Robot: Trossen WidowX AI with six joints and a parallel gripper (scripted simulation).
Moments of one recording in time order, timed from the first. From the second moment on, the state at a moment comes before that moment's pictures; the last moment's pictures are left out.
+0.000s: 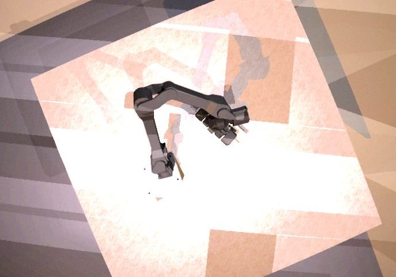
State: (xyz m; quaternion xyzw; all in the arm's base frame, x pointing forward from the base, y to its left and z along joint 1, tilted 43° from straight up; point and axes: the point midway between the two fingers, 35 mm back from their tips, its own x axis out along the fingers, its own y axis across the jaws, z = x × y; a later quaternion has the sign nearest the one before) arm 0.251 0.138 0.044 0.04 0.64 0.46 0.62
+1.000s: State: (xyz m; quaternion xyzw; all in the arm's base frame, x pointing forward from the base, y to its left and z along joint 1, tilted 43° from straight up) arm 0.255 0.140 0.045 0.04 0.64 0.46 0.62
